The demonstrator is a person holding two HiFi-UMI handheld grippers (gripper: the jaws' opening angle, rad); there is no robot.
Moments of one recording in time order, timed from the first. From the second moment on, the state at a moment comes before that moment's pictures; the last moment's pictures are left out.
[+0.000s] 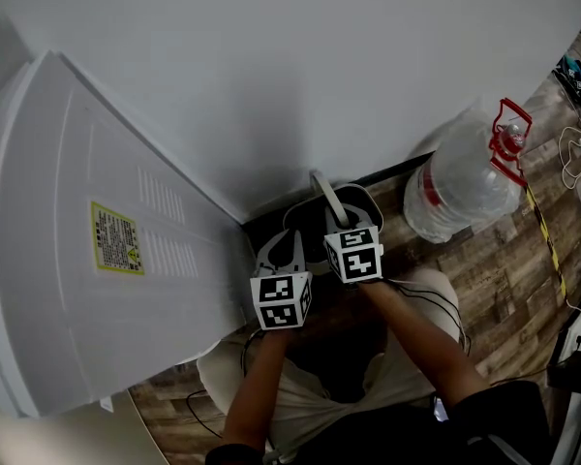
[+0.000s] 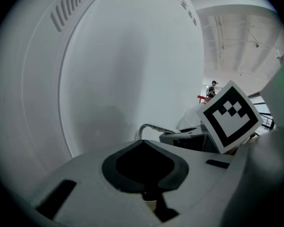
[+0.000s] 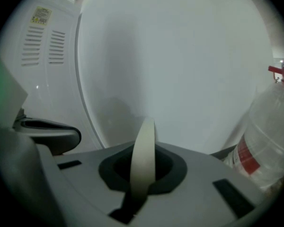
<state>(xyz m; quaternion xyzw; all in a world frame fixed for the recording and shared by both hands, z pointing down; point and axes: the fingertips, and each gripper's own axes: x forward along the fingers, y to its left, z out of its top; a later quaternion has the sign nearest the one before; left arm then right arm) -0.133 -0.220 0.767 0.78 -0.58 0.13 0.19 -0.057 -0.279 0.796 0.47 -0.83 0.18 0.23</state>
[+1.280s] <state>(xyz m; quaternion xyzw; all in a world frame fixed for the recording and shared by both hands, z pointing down) -0.100 -0.217 0.838 0.78 -0.53 0.16 0.28 -0.040 -0.272 0.826 0.48 -0.82 0.19 0.25</state>
